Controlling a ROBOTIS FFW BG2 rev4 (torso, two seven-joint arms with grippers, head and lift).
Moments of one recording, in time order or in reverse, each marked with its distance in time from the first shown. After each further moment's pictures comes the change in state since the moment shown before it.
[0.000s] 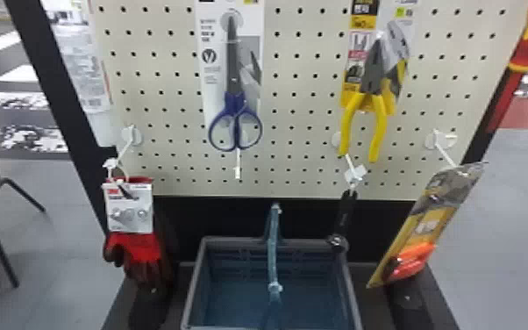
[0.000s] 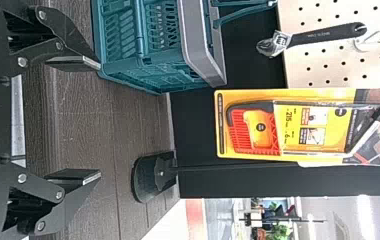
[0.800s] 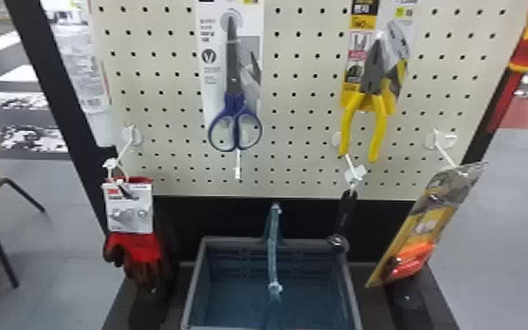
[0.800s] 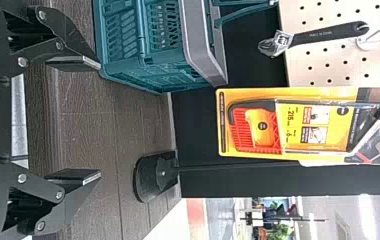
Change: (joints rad) left arm -0.003 0.000 0.000 0.000 0.000 0.004 0.000; right arm 0.000 0.004 0.000 0.004 0.000 0.001 0.000
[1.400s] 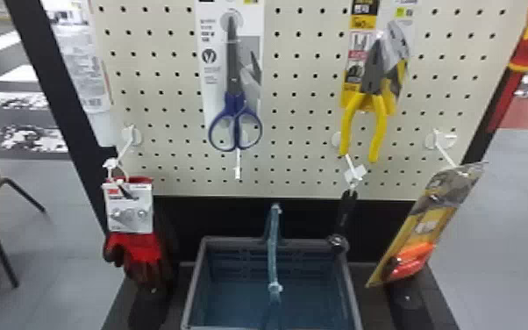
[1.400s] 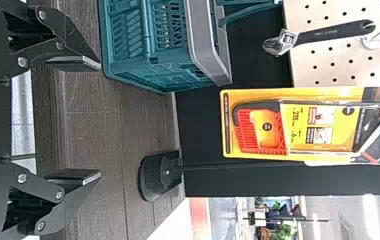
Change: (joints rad) left arm -0.020 0.000 0.016 -0.087 0.001 0.063 0.000; right arm 0.003 -0.001 0.000 0.004 -0.002 0.005 0.000
